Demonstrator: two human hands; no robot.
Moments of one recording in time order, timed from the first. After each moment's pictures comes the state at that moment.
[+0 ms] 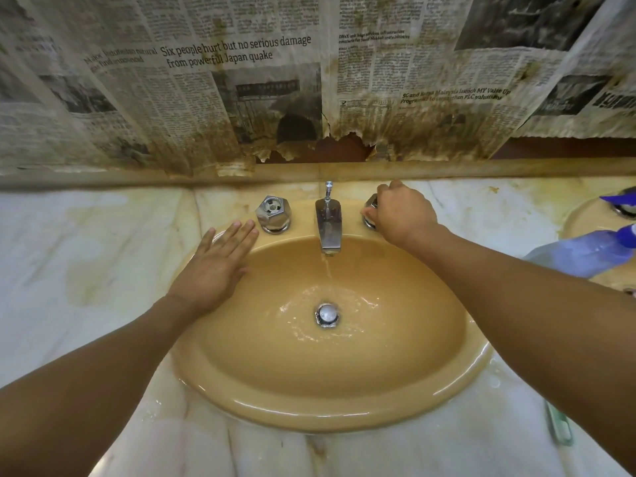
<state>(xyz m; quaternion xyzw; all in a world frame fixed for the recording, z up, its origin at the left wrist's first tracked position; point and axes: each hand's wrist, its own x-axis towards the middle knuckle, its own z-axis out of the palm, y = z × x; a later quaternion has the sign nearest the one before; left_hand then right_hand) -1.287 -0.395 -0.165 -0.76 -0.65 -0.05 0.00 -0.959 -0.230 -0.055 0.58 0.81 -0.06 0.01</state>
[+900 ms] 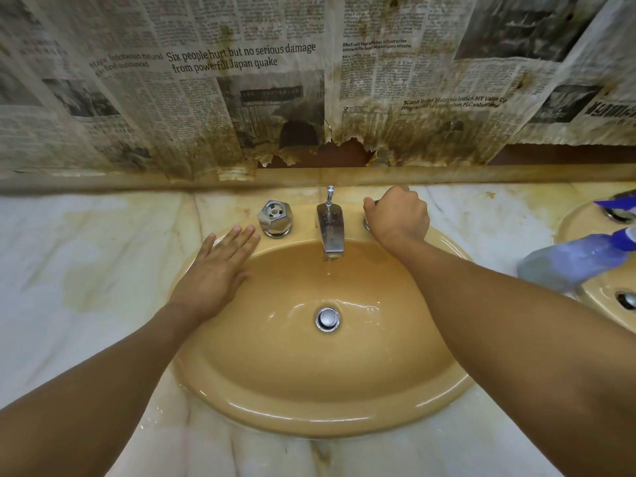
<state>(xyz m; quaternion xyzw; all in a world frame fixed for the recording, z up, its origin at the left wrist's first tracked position) -1.286 -0.396 -0.166 -0.75 -0.65 -0.09 -0.01 -0.989 -0.243 -0.053 0.76 0.63 -0.11 -0.11</state>
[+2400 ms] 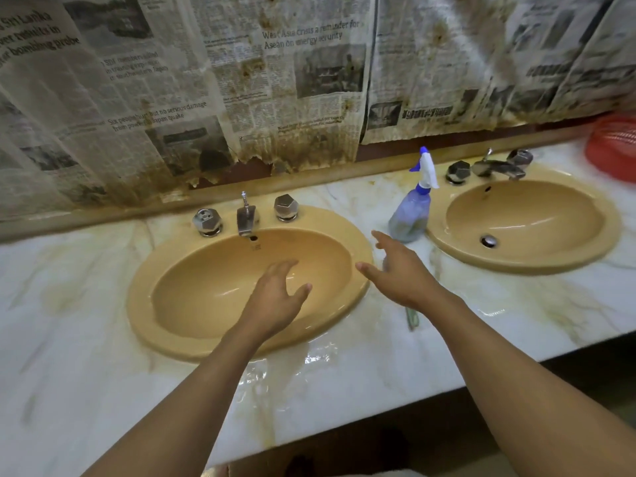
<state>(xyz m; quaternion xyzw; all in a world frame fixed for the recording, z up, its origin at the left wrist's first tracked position) -0.995 -0.499 -0.028 -0.63 -0.68 -0.23 -0.29 -0.743 -0.449 0.002 0.62 0.69 -0.32 -0.17</state>
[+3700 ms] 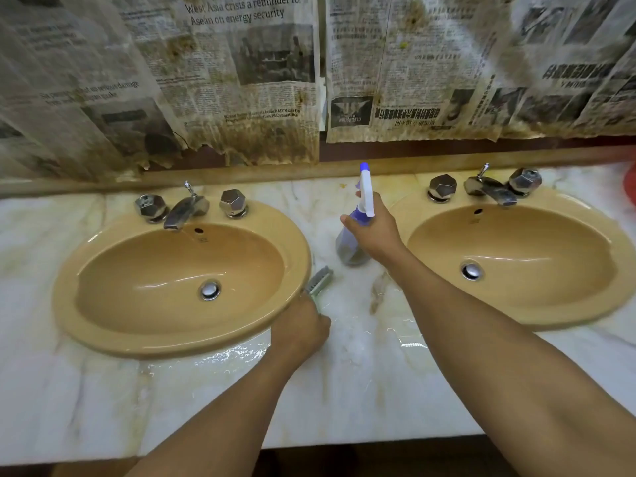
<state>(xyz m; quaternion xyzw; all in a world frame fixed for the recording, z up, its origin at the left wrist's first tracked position) -0.759 -0.431 -0.087 -0.52 -0.81 -0.07 -0.27 -0.631 -0.268 -0.032 0.54 0.64 -0.43 -0.33</state>
